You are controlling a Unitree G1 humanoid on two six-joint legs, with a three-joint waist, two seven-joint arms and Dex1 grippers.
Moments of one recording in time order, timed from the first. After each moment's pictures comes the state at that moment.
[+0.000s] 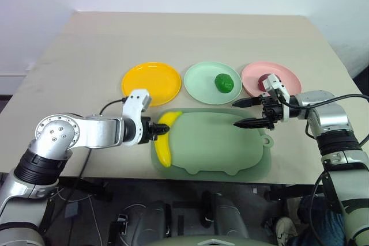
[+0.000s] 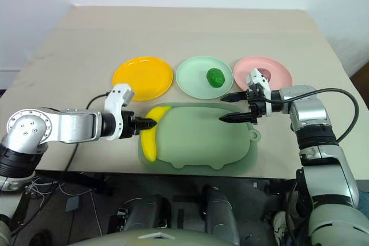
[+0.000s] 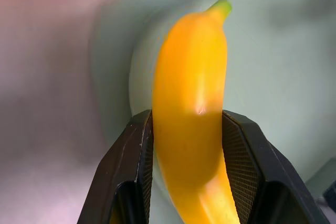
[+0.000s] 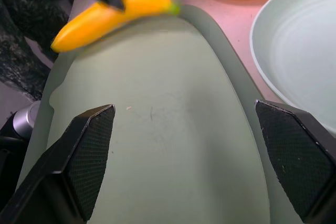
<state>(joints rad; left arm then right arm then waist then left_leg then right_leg) -0.55 0.83 -0.14 -0.28 -1.73 1.10 0.46 -0.74 -0.70 0.10 0.60 0.32 0.28 1.57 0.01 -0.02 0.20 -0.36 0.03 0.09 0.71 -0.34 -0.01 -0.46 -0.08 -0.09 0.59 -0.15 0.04</state>
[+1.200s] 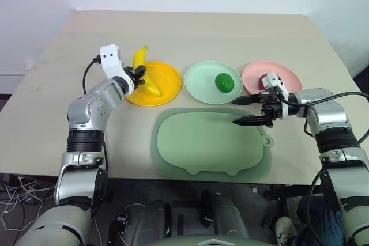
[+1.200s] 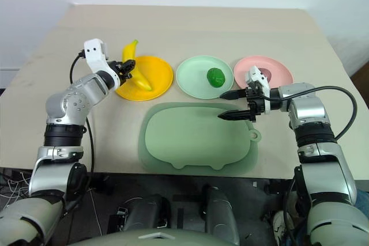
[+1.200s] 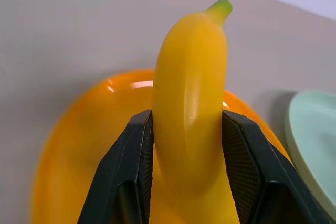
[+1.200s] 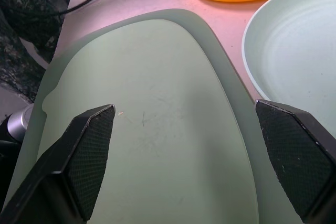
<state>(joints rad) -0.77 0.37 0.14 0.28 -0.64 0.72 -0.05 -0.77 -0.69 0.09 0.61 0.31 0.29 1.57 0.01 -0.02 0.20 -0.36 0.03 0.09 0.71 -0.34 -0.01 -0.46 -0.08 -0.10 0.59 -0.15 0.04</state>
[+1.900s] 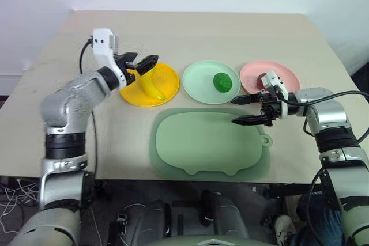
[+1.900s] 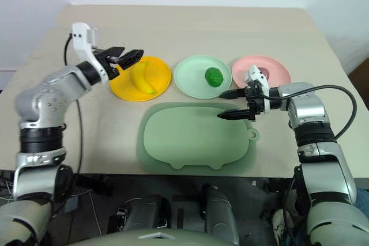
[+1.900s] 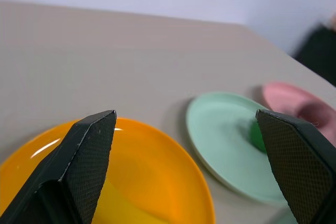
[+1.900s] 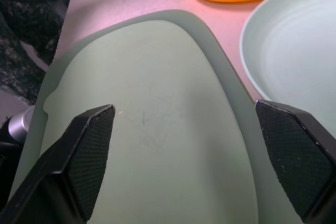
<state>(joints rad) -0.70 0.55 0.19 -0.01 -0.70 0.86 -0.48 -0.77 -0.69 0.09 0.61 0.31 0.30 1.57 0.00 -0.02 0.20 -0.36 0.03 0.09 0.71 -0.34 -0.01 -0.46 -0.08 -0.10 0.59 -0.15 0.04</state>
